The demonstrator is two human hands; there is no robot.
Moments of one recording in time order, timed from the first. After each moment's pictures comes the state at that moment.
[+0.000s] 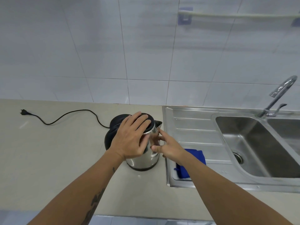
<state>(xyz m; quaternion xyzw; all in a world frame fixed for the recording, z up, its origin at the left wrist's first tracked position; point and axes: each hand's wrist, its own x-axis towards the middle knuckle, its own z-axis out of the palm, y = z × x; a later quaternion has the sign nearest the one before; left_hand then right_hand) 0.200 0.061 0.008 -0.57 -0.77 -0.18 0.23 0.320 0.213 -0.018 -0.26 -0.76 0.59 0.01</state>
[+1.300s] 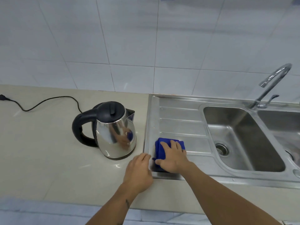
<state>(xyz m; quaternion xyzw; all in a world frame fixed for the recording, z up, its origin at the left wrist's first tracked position) 0.346 0.126 -0.105 -0.41 -0.88 -0.22 -0.10 0.400 0.287 -0.086 -0.30 -0.92 0.21 -0.17</state>
